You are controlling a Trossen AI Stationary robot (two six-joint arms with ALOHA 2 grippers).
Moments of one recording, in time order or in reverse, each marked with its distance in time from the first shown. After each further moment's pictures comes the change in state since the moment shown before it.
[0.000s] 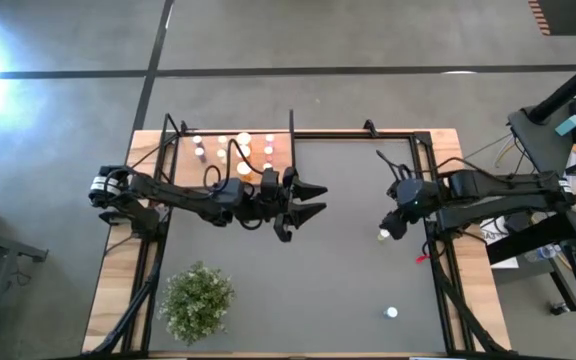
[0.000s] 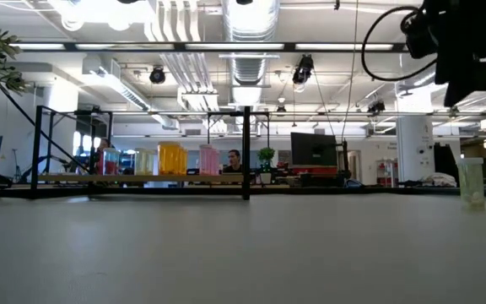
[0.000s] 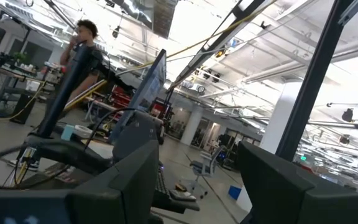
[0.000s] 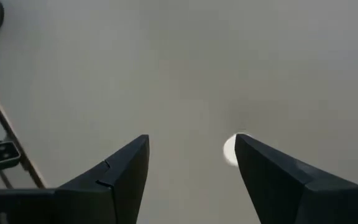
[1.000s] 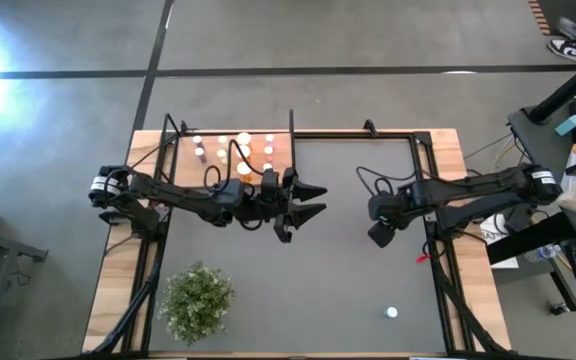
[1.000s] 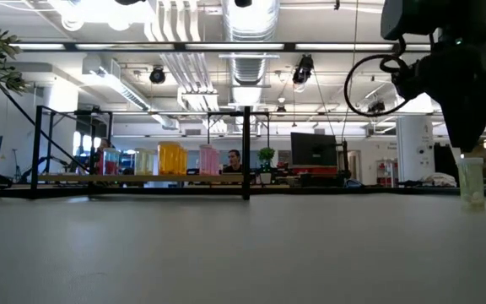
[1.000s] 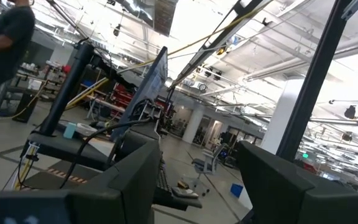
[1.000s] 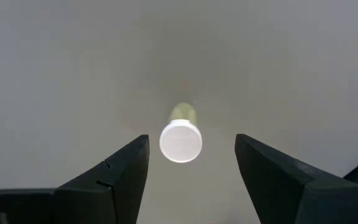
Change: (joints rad) left arm 0.001 -0.001 -0.010 -0.001 -0.001 0.007; right arm 0.022 0.327 -0.015 -0.076 0.048 0.012
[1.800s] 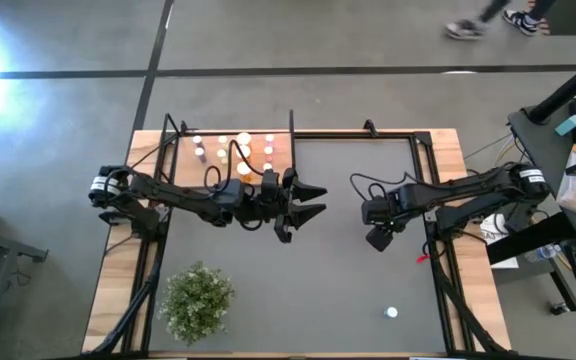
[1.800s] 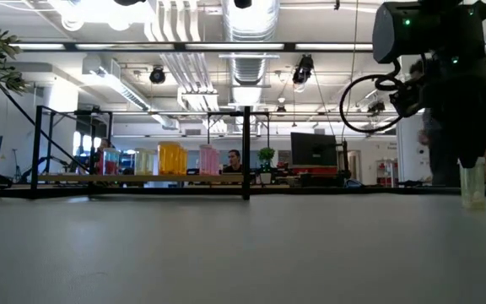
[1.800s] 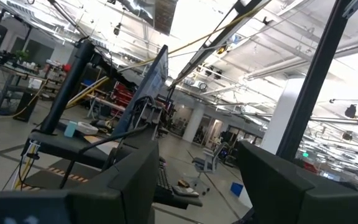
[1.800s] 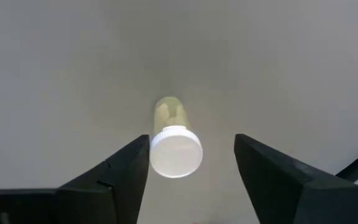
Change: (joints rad) left arm 0.001 0.000 -0.005 0.000 0.000 -0.001; right arm 0.000 0.125 -0.014 0.009 -0.011 -0.047
